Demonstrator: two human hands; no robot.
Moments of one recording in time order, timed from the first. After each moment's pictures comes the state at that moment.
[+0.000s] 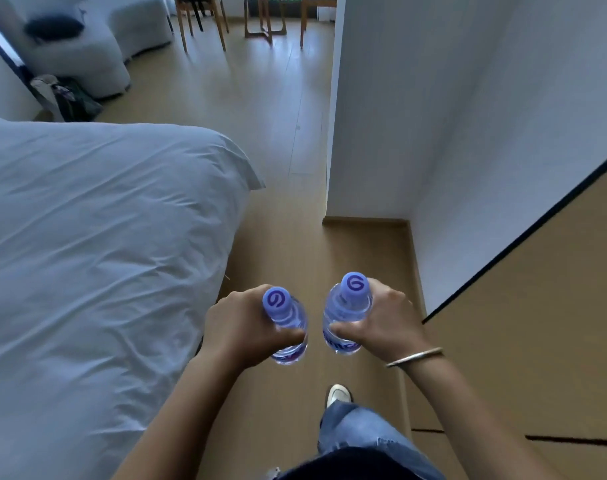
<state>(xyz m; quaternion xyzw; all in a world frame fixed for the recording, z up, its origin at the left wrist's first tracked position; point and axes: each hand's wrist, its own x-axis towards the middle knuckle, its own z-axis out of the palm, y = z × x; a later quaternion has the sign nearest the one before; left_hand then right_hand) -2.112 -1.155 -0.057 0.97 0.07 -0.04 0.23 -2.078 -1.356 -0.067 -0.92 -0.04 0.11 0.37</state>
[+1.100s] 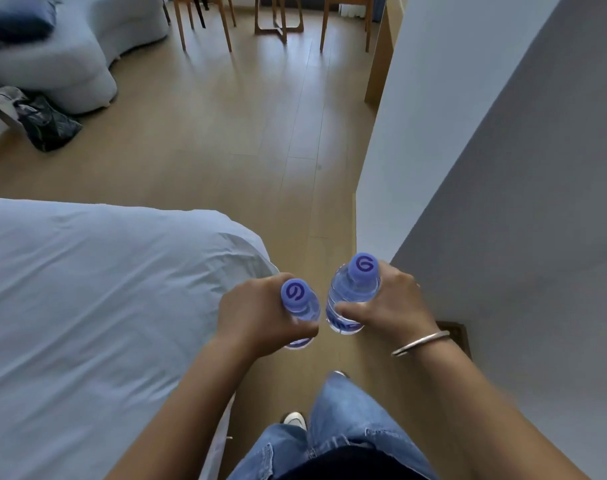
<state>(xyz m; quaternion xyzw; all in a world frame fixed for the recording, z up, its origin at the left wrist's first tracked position) -1.515 -0.974 -0.044 0.97 0.03 -0.08 0.23 -1.471 -1.164 -0.063 -0.93 -0.07 0.08 0.36</state>
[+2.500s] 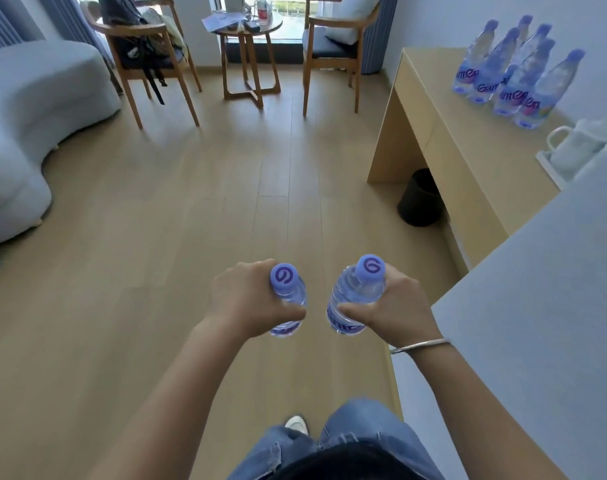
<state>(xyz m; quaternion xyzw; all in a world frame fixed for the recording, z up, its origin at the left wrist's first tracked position) -0.687 -0.759 -0.030 0.98 0.01 -0.06 0.21 -0.689 -0.968 -0.051 -0.92 0.01 0.02 0.38</state>
